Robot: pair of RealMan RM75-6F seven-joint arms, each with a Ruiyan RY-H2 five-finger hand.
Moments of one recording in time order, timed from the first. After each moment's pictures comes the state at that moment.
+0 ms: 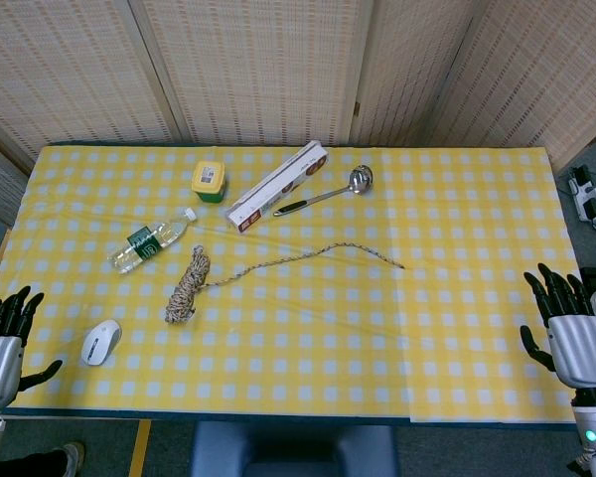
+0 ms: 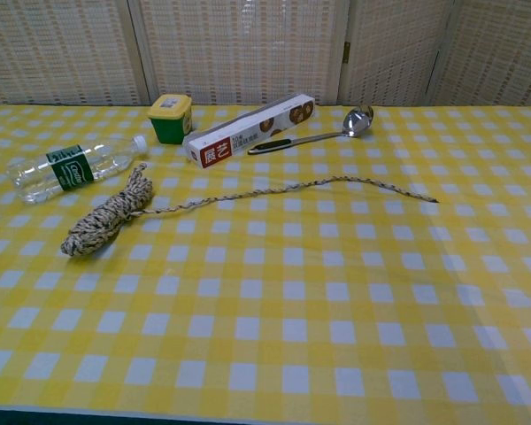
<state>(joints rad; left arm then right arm) -0.09 -1.15 -0.06 -1.62 1.47 1.51 0.12 0.09 -1.12 0.07 -1.59 -1.50 1.49 -0.07</state>
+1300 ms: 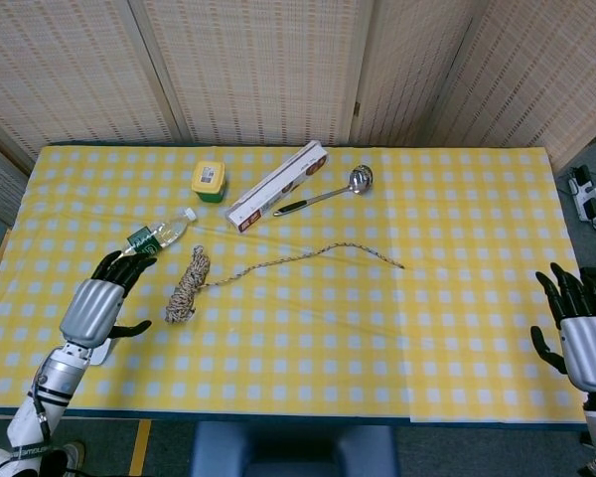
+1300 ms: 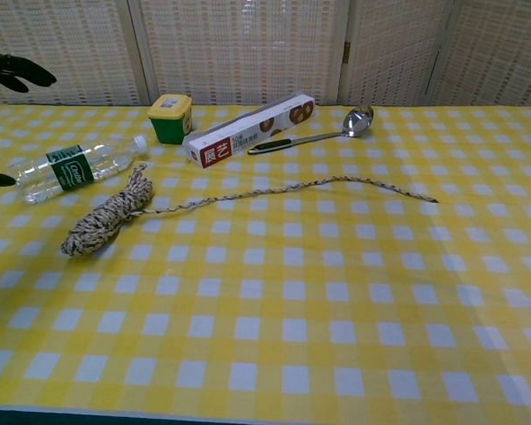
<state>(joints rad) -0.41 -1.20 -0.18 -1.73 1.46 1.17 0.14 0.07 -1.08 0.07 -1.61 -1.51 1.52 -0.06</state>
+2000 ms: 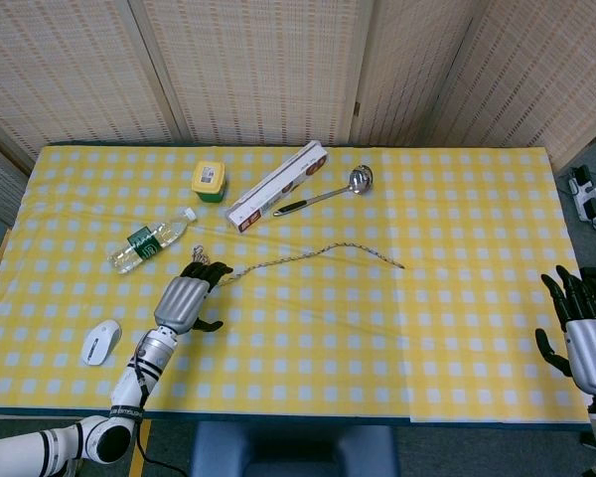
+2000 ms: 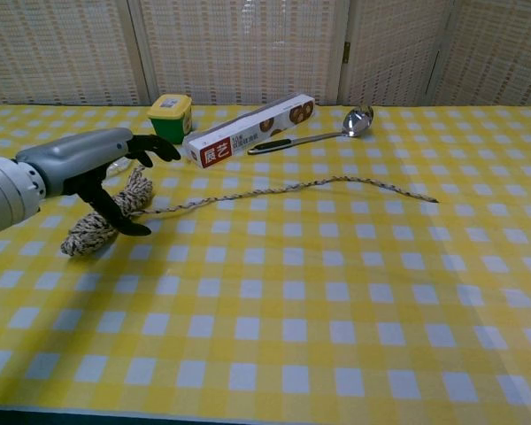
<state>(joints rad) -0.63 -1.56 -0.23 -1.59 1.09 1.01 0.41 0.06 -1.08 0.07 -1.60 -1.50 1.51 -0.04</state>
